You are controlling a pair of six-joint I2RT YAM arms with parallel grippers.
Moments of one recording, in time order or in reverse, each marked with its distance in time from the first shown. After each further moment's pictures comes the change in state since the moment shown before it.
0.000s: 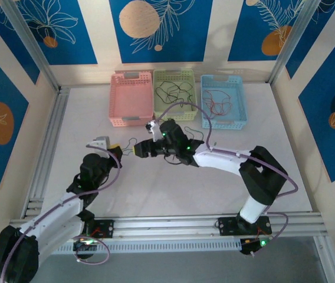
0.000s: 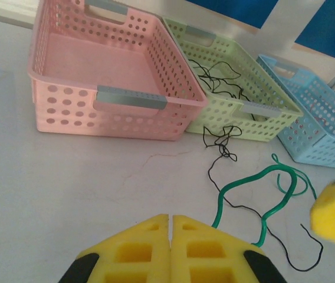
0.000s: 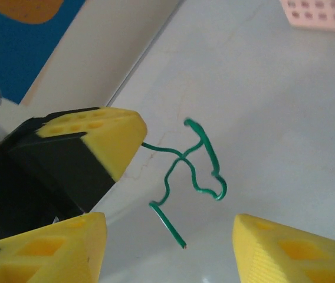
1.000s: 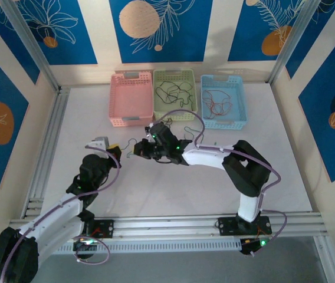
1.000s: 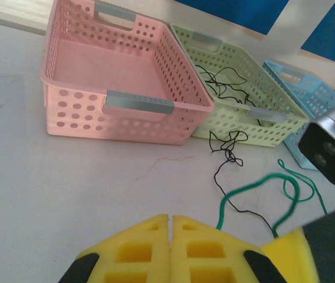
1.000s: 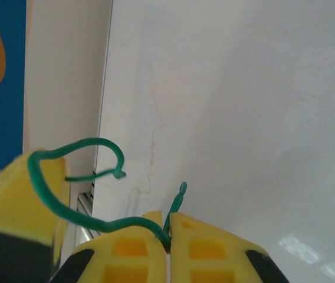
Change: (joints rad) left arm 0.000 -0.012 -0.006 0.002 -0.024 0.000; right arm 0.019 0.132 0.067 -0.026 0.023 0.391
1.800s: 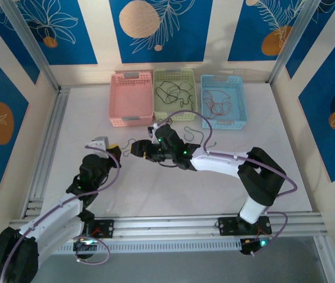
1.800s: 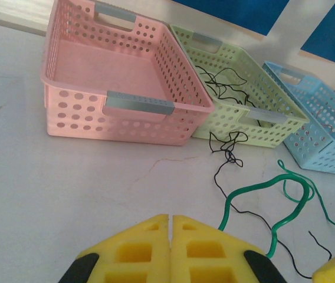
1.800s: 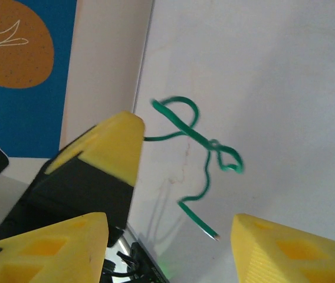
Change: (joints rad) left arm 0.000 0.000 0.000 0.000 -0.001 0.000; right arm 0.043 -0.122 -0.048 0.035 0.040 0.028
